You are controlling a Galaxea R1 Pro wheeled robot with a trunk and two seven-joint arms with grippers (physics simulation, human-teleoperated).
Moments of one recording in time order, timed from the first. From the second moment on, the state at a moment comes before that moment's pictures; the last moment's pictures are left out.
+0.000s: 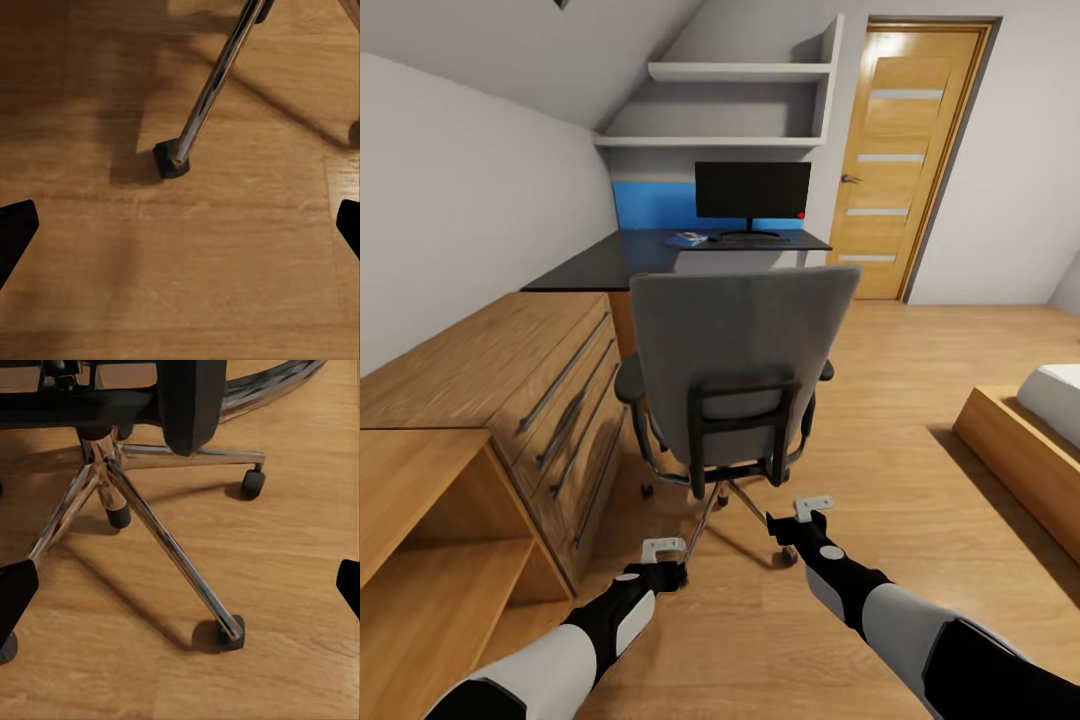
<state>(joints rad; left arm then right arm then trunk) -0.72 -0.14 -0.33 -0.23 0.37 0.08 0.16 -0.85 0.06 0.88 -0.13 -0.76 -0.24 -0.08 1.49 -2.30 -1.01</state>
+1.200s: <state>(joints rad) -0.73 -0.06 -0.18 -0.26 0.42 0.05 0.15 -0.85 -0.03 0.71 -0.13 -0.76 -0.26 -0.08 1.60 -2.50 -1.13</state>
